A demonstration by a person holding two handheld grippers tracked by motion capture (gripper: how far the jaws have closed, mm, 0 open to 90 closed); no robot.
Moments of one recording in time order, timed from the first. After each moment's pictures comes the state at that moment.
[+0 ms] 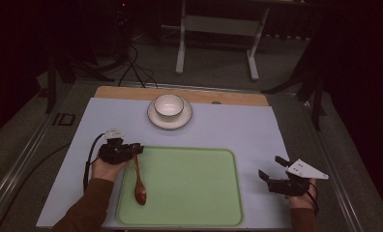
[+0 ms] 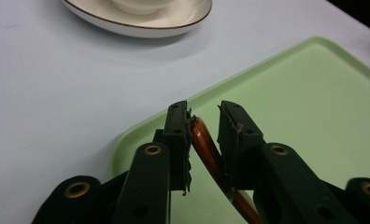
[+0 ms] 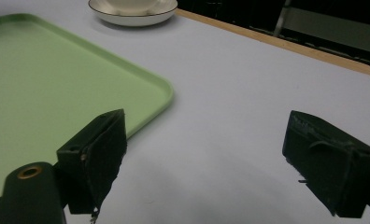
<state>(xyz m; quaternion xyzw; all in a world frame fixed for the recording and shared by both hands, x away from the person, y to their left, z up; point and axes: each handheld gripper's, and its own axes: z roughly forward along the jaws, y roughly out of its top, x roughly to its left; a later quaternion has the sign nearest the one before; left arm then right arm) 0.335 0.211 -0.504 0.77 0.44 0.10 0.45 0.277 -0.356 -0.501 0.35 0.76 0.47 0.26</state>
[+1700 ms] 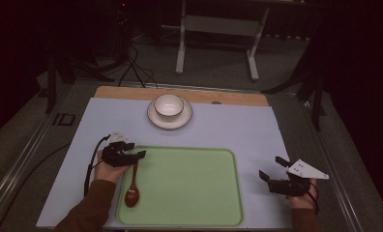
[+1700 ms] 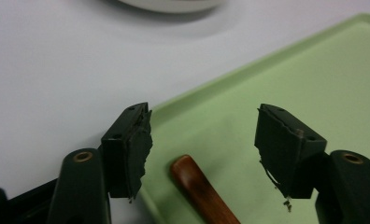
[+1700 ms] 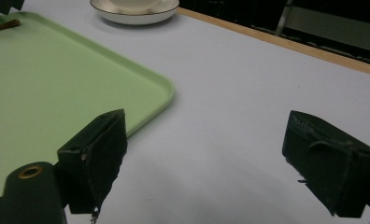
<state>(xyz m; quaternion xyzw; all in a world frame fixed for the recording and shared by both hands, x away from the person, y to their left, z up) 0.337 0.209 -0.524 0.77 0.46 0.13 0.43 0.277 -0.357 -0.501 0.35 0.77 0.47 0.26</state>
